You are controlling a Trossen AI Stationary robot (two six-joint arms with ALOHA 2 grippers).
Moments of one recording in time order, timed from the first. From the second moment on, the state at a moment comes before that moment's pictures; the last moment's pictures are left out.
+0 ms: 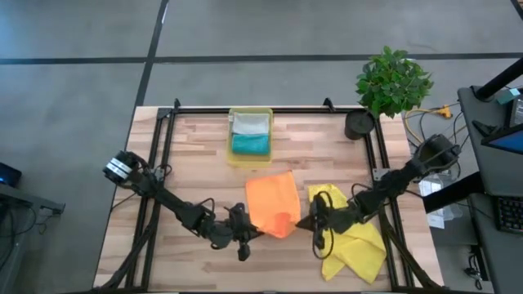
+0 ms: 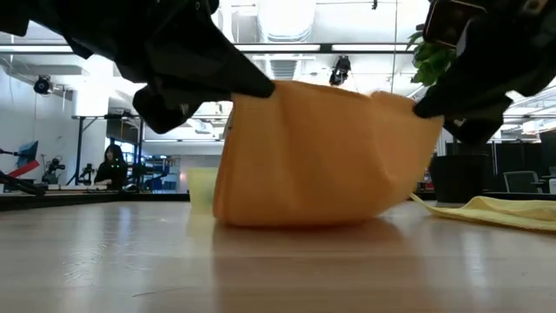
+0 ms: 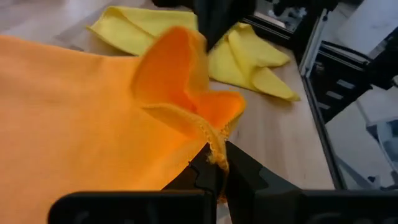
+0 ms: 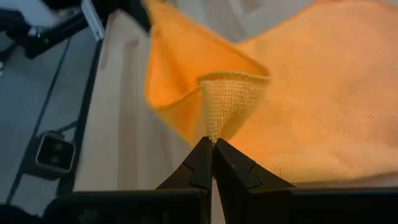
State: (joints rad) left arm -0.55 1.75 0.86 0.44 -0.51 -0.65; right arm 0.58 1.49 0.57 0.33 0.39 0.76
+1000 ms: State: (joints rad) left arm -0.46 1.64 0.86 0.00 -0.66 -0.65; right arm 0.43 1.45 0.55 0.18 0.48 0.81
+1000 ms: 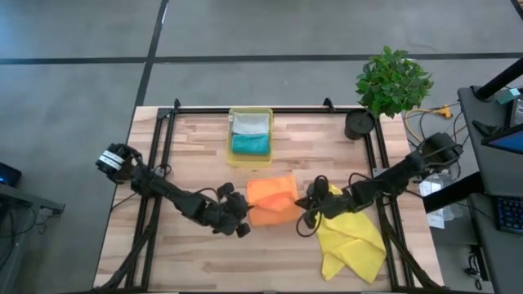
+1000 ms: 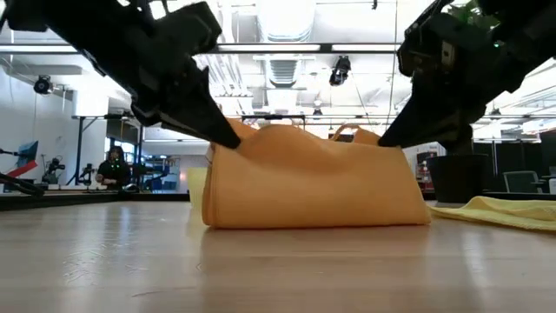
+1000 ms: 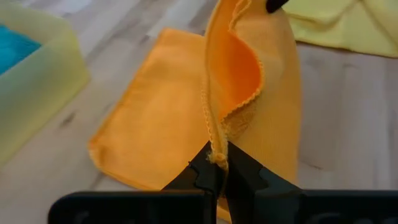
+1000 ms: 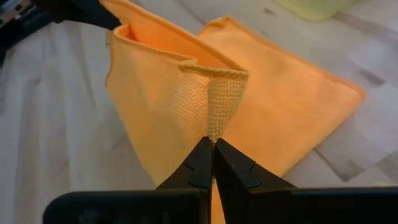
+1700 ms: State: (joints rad) left arm -0.32 1.64 0.86 -0.03 -0.65 -0.54; right arm 0.30 1.44 0.55 0.14 0.48 0.78
